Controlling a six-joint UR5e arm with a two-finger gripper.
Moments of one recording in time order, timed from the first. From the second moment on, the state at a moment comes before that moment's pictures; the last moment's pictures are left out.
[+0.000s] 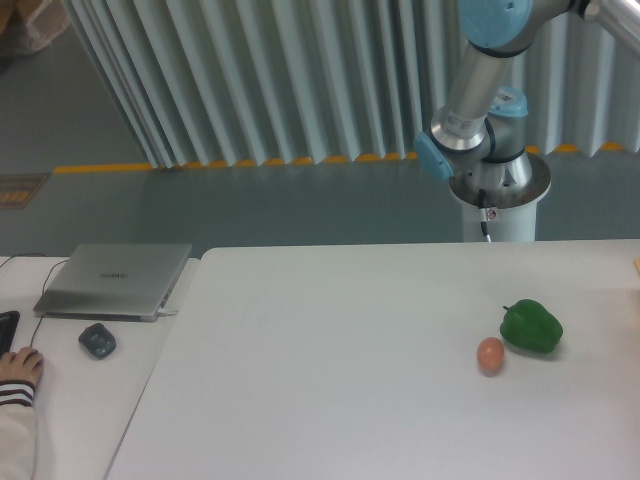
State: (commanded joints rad) arm 2.79 -2.00 -1.50 -1.16 1.73 1.89
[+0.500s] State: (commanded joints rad) arm 2.78 -1.97 -1.49 -1.25 1.68 1.88
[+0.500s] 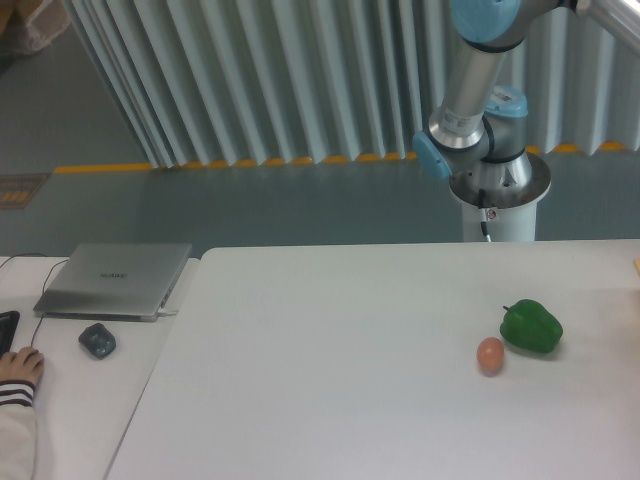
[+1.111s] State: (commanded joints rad) arm 2.74 -1.88 -1.45 -1.39 1.49 1.74
